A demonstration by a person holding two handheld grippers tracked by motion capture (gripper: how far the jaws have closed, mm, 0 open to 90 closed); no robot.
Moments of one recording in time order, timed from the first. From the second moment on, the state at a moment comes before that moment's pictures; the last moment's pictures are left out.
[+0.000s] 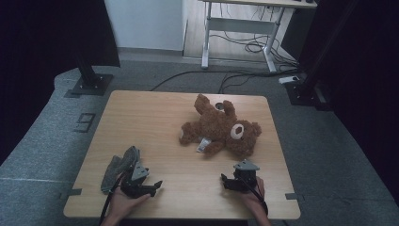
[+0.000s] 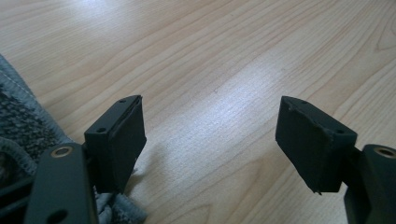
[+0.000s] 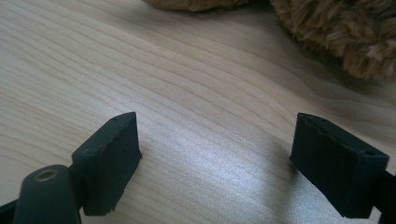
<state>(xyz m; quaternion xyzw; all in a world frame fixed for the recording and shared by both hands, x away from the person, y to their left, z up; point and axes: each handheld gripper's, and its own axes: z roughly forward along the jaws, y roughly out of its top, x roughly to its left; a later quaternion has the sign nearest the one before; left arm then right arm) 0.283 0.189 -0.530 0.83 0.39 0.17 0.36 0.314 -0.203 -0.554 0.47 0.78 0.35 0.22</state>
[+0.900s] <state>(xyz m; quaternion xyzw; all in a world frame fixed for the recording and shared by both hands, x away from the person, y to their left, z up) 0.284 0.175 -0.523 0.83 0.38 0.18 0.37 0.310 -0.216 -0.539 0.45 0.76 0.39 0.25</state>
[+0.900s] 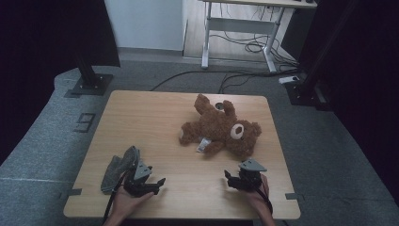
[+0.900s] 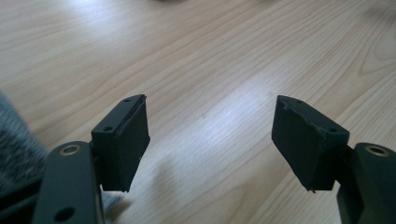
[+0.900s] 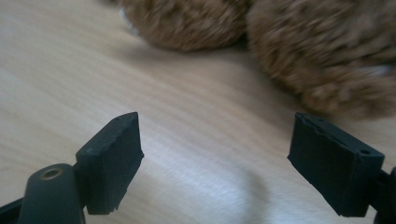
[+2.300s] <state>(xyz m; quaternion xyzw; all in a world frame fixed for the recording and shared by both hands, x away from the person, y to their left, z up) 0.290 0.168 -0.523 0.83 0.38 0.16 0.38 0.430 -0.251 -0.506 0.50 0.73 0.39 0.24</state>
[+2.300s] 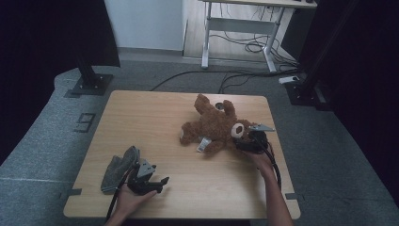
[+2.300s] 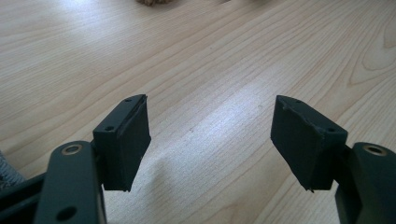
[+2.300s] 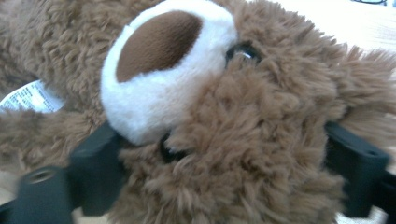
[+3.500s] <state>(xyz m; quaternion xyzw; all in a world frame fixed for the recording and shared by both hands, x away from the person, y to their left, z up) 0.318 0.105 -0.519 0.84 0.35 0.15 0.40 0.356 -0.202 -0.500 0.47 0.73 0.45 0.21</state>
